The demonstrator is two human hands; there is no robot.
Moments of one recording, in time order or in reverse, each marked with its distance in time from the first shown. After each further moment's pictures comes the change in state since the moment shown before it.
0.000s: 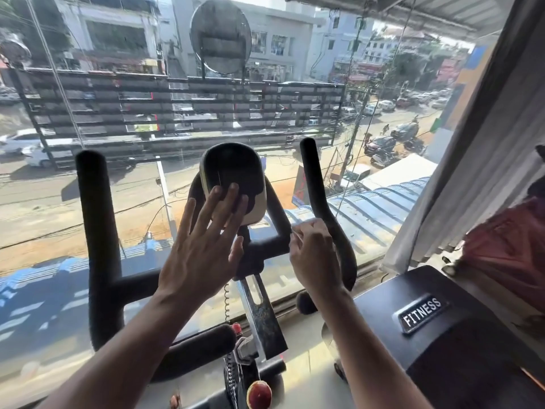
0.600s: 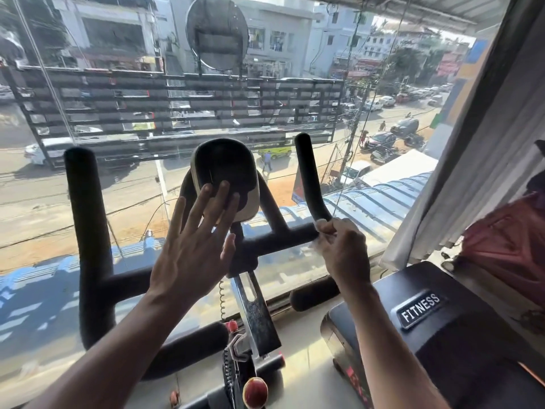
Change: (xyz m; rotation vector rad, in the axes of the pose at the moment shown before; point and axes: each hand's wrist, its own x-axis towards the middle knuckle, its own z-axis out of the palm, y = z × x) left_hand -0.001 0.001 -0.001 0.007 0.003 -0.007; right_hand 0.007 0.050 -0.029 0.065 0.036 0.036
